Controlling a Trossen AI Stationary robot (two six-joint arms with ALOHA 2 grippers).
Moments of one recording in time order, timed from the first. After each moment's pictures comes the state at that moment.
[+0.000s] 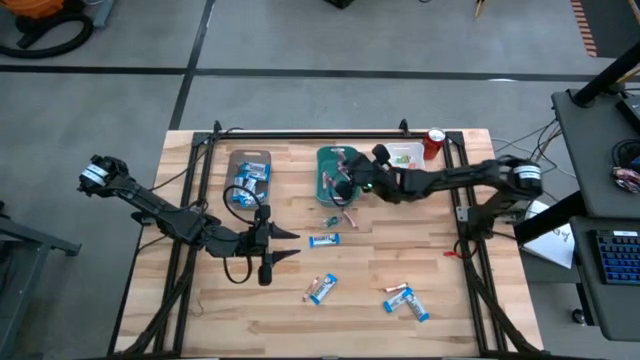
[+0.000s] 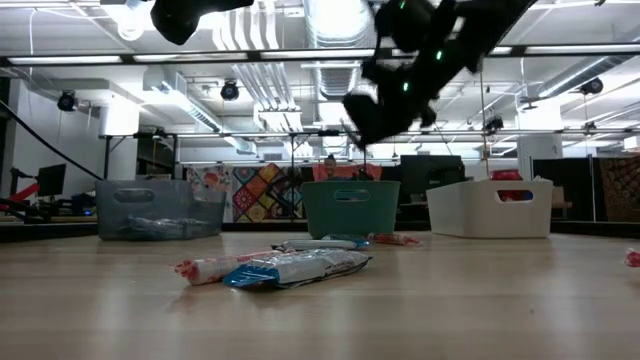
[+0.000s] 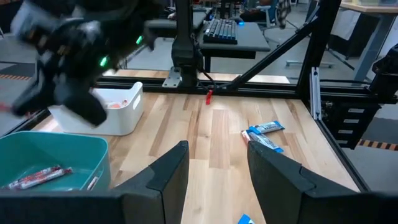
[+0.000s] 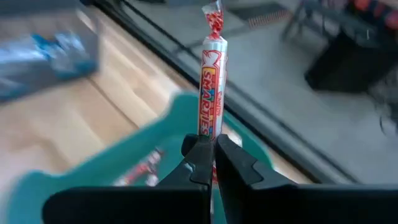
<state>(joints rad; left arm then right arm) -0.48 1.19 0.70 0.26 -0.54 -0.17 -0.15 1.58 0.95 0.06 0.65 0.15</state>
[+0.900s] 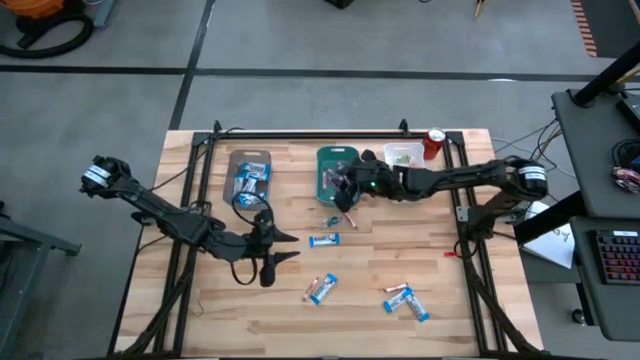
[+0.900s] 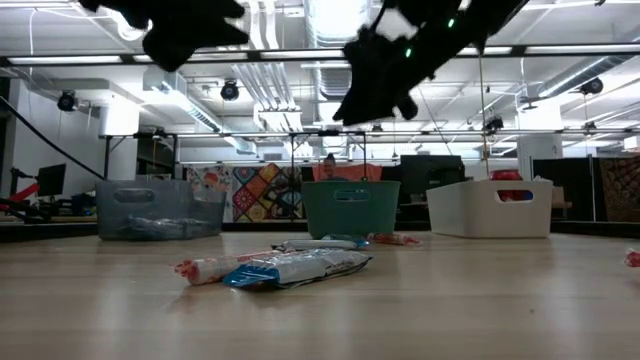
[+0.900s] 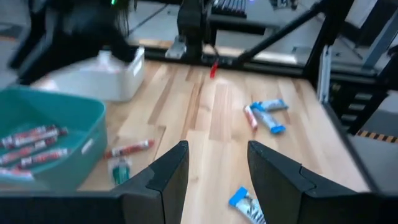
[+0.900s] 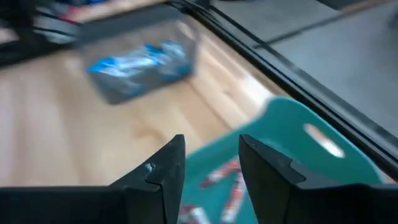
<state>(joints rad) -0.48 1.22 0.68 0.19 -0.54 -0.30 -0.15 1.56 0.99 0.05 0.32 0.21</state>
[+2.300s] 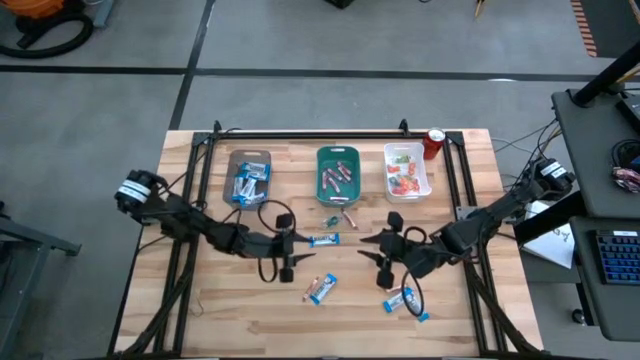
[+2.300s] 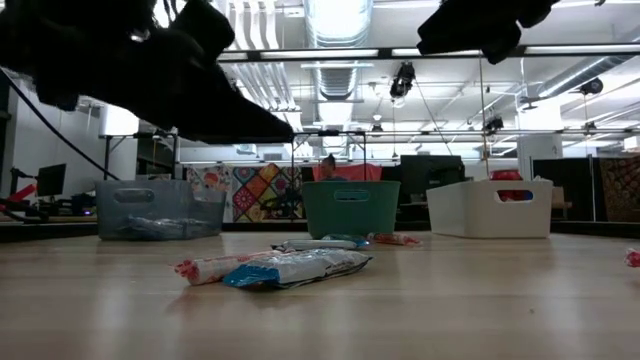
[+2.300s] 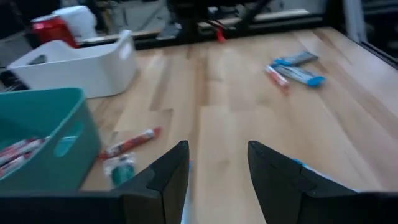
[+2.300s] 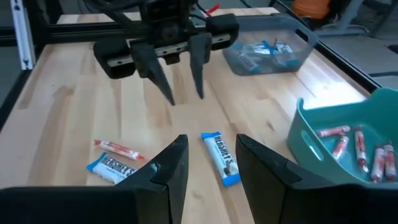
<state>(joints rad) -0.34 1.62 0.53 0.77 -0.40 -0.01 0.53 1.34 0.82 -0.04 0.66 0.35</state>
